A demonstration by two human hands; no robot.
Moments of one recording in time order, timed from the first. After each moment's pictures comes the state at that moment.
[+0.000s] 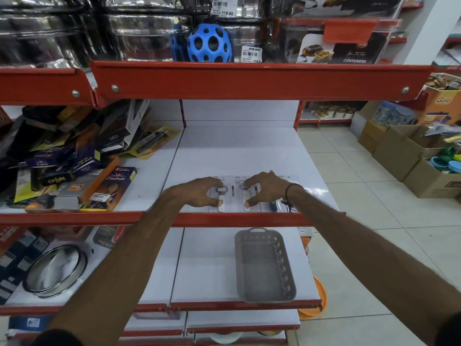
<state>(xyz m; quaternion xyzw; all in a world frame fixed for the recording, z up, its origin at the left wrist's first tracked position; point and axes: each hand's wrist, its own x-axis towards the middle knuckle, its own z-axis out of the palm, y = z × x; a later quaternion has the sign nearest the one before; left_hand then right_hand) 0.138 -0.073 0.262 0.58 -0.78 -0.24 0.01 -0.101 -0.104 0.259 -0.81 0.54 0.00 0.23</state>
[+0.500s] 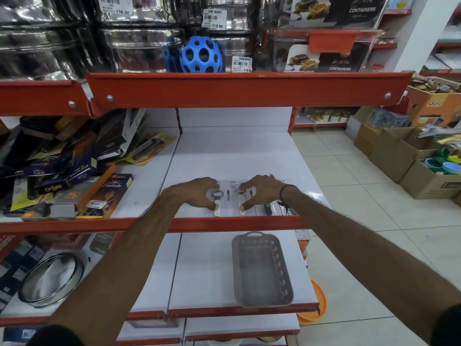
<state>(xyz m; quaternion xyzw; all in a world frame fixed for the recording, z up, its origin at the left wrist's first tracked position) 0.125 -0.076 0.281 0.58 -0.78 -0.21 -0.04 -0.102 -0.098 0.272 -0.81 0.54 0.02 0.21</state>
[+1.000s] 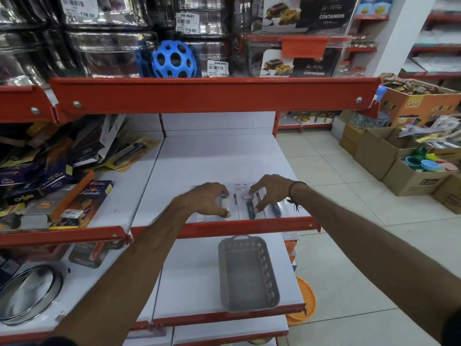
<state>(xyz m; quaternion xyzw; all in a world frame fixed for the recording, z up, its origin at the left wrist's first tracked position) 0.065 -0.076 0.271 0.56 -0.81 -0.20 0.01 -0.169 -0.103 0.282 -0.80 0.56 0.04 0.20</state>
